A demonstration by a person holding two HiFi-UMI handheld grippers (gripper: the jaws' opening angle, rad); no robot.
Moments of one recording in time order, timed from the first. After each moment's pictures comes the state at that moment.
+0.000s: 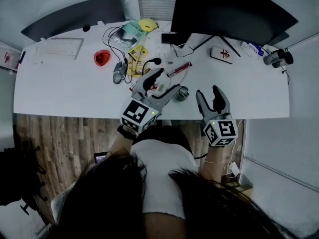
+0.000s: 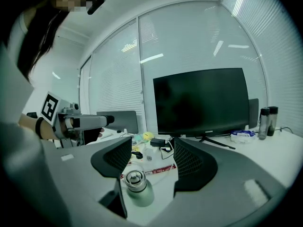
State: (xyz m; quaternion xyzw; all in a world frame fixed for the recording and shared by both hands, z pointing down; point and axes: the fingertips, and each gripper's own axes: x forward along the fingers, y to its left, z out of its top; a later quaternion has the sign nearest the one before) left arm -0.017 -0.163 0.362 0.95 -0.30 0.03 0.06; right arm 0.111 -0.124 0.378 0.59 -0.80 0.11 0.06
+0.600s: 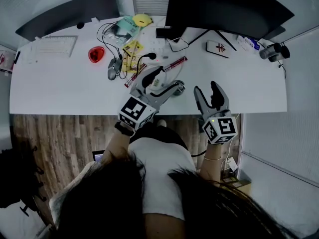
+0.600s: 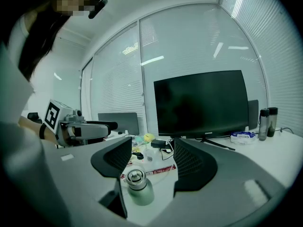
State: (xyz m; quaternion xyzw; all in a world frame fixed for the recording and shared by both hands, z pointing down) left arm -0.001 -0.146 0.375 0.96 -0.26 0.03 0.05; right arm 0.115 -0.111 0.372 0.59 -0.80 0.10 0.05
